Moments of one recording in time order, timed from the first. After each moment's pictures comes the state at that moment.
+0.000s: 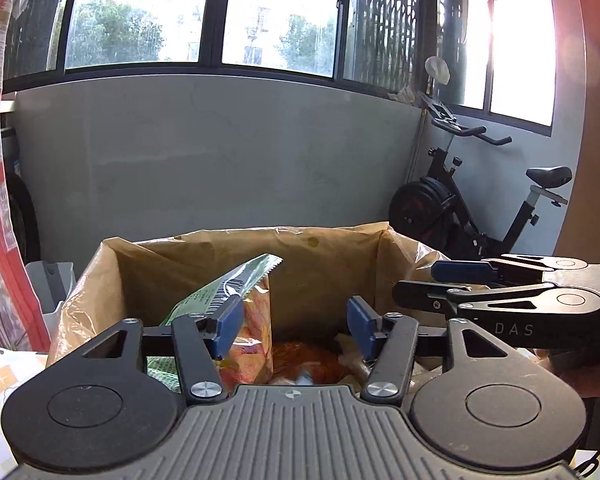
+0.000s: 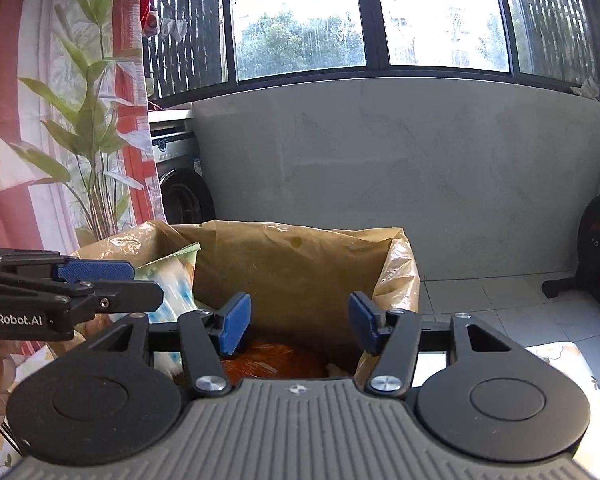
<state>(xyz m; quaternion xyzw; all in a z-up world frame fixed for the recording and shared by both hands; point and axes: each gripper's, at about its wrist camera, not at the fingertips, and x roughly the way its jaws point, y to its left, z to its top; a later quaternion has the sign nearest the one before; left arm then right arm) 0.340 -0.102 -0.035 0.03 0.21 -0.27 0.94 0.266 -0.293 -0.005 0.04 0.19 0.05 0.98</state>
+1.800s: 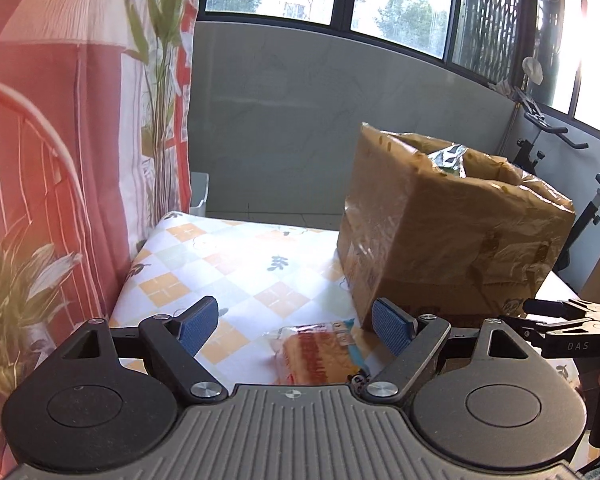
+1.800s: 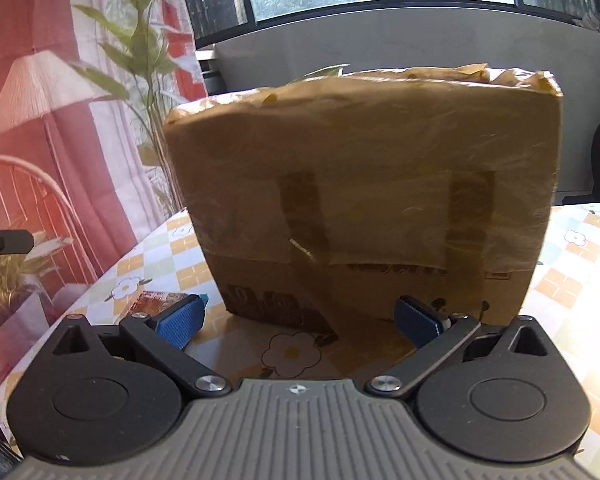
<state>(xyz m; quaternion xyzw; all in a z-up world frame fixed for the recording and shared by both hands) 0.229 0.153 -0.075 -0.02 0.29 -0.14 0.95 0.174 -0.157 -0.090 0.09 0.28 0.08 0.95</state>
